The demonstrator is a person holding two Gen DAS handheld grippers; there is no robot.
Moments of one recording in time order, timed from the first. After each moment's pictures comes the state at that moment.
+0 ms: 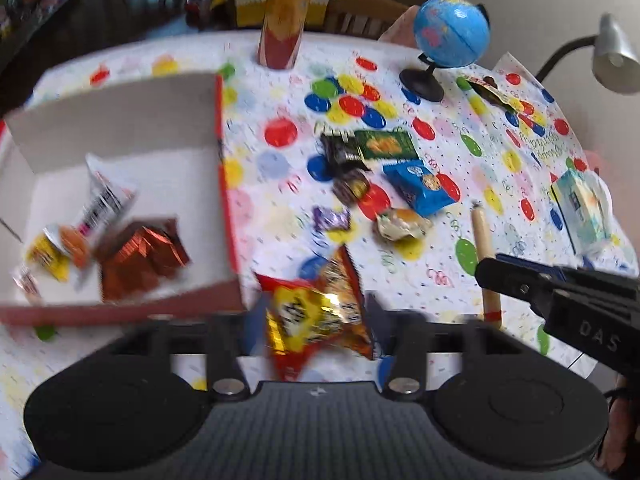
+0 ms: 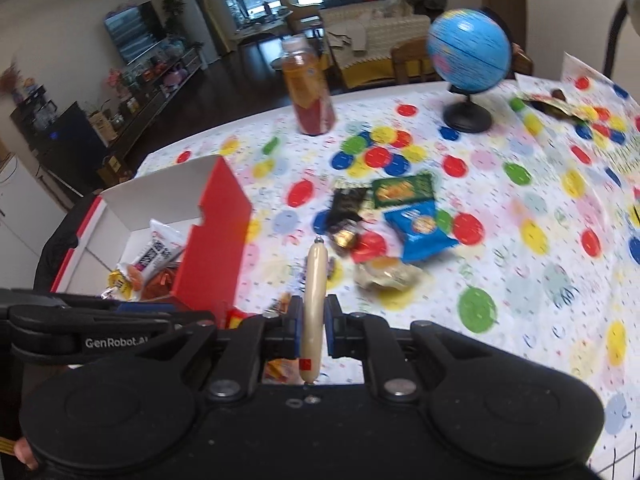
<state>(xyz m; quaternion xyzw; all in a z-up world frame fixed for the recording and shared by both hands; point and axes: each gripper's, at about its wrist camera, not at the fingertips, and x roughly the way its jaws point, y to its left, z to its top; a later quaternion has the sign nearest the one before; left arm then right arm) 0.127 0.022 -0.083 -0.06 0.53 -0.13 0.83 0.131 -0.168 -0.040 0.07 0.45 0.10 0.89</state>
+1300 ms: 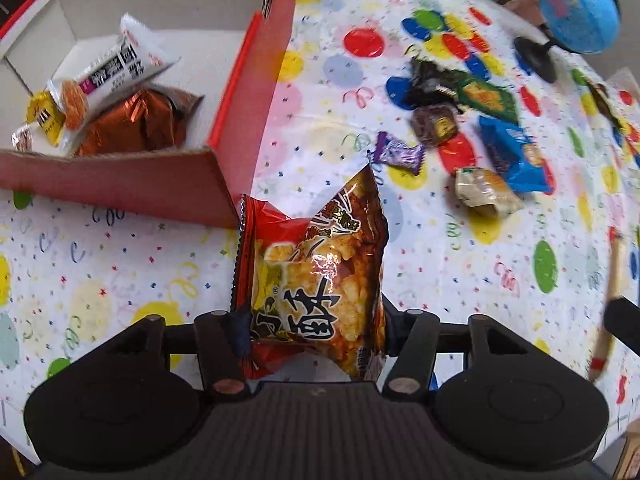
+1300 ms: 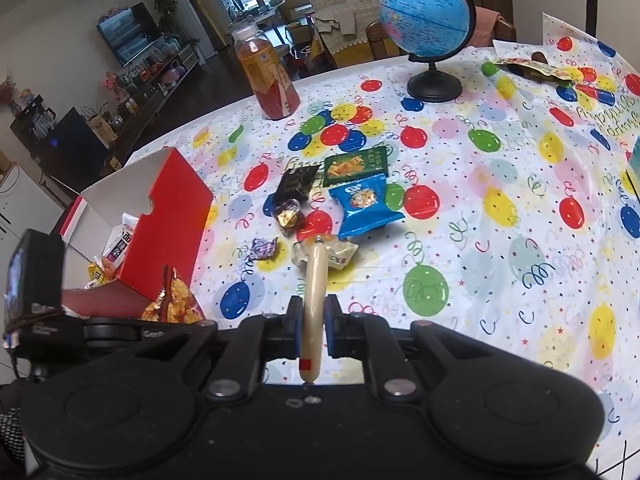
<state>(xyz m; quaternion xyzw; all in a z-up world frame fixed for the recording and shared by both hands) 0.134 -0.004 -0.156 -0.11 0.60 0.02 0.79 0.135 -0.237 -0.066 0.10 0.47 0.11 0.87</state>
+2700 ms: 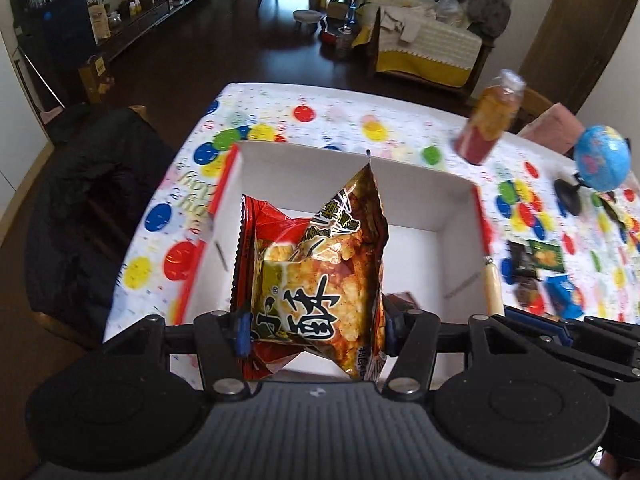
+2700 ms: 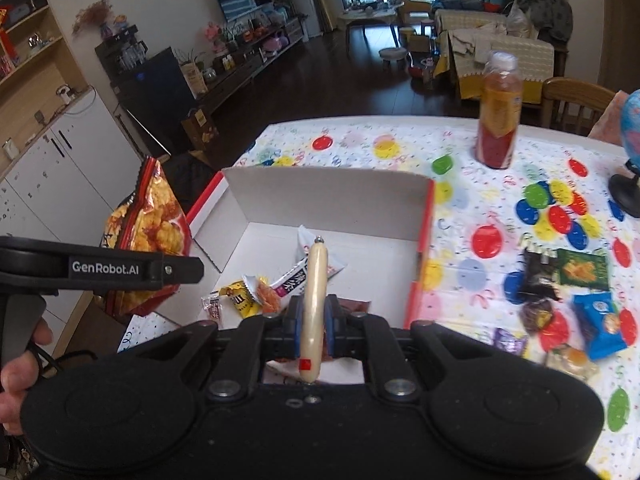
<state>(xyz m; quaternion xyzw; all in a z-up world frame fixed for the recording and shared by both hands) 0.154 0.217 -0.037 -0.08 0.49 0.05 0.87 0.192 0.026 -0.037 0.00 0.45 0.23 0.86</state>
